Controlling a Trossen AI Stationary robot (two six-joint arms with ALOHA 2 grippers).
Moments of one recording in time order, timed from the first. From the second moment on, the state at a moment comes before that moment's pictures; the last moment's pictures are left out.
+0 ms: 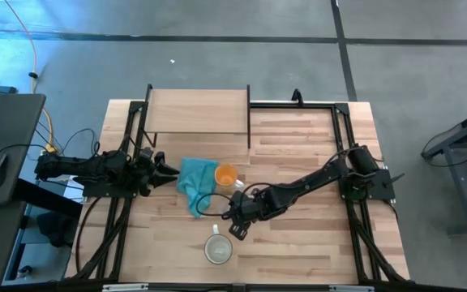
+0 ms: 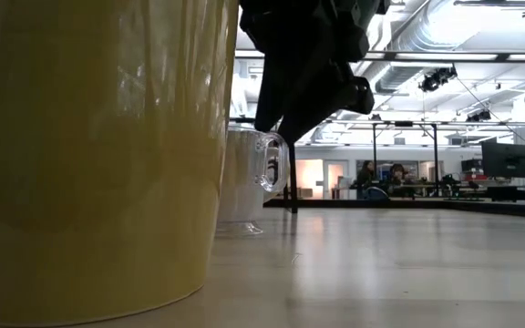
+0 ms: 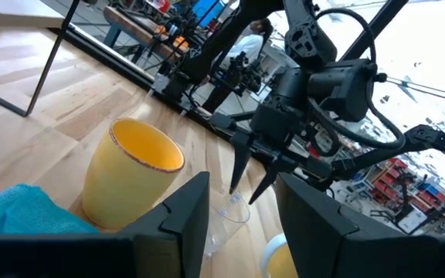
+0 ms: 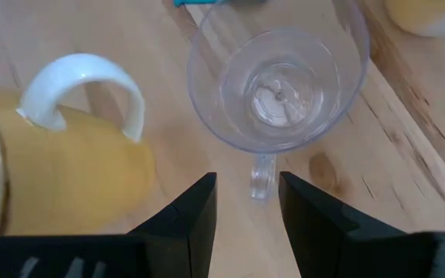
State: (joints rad) left arm 0.03 0.02 0.01 0.01 0.01 -0.61; right arm 0.35 1.98 1.51 -0.60 0.12 0.88
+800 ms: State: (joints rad) left arm 0.03 0.02 0.01 0.01 0.01 -0.62; right arm 0.35 2.01 1.51 -0.60 0.12 0.90
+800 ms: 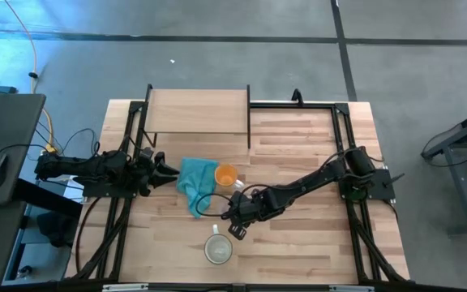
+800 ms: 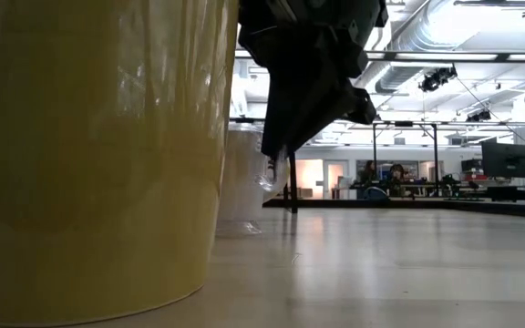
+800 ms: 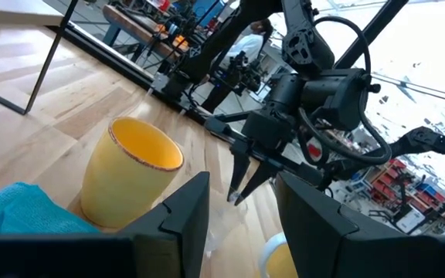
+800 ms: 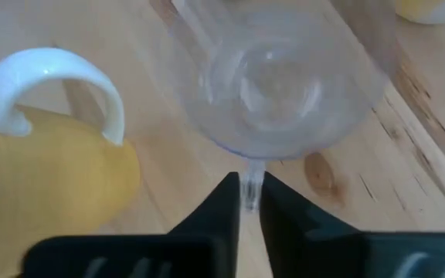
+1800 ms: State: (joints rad) left arm 0.03 0.02 0.01 0.01 0.01 -0.61; right arm 0.33 2.01 1.92 -1.08 0.16 0.87
